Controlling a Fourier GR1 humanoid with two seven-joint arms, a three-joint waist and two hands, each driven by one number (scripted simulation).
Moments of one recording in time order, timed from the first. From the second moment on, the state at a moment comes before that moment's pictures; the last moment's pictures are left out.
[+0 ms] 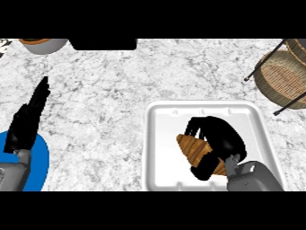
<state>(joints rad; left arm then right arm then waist) -0.15 0.37 -0.05 -1.43 -0.05 0.18 0.07 -0.24 -0.18 0.41 -1.62 0.60 0.32 0.64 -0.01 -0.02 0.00</state>
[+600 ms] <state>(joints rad) -0.10 0.37 -0.03 -1.47 -0.05 0.18 0.07 -0.04 -0.40 0.12 -2.22 0.39 0.28 0.32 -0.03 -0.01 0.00</state>
